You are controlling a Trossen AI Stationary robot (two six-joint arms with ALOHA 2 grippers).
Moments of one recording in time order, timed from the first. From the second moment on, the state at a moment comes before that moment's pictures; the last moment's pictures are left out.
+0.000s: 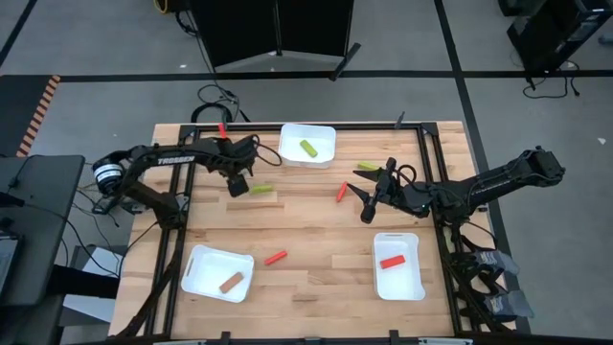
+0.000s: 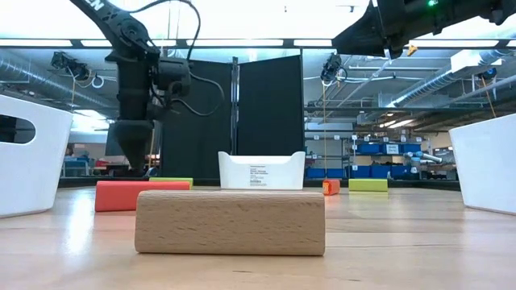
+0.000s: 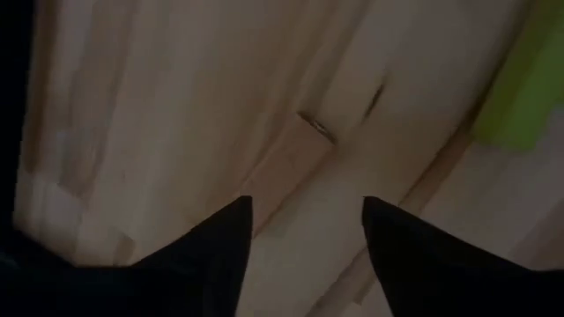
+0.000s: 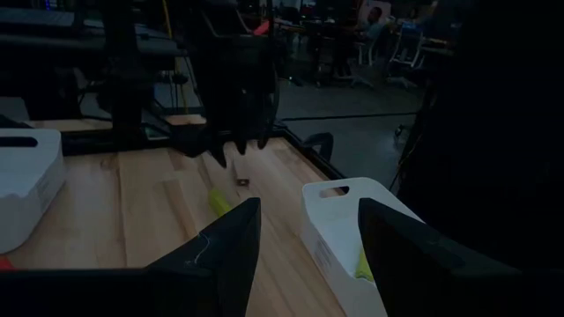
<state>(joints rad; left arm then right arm) 0.53 1.43 0.83 -0.80 -0.26 0.13 0.20 1.03 0.53 0.31 0.70 0.01</state>
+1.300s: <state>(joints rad) 0.62 1.52 0.89 -0.75 -0.13 0.27 0.20 1.03 0.53 0.32 0.70 0.03</state>
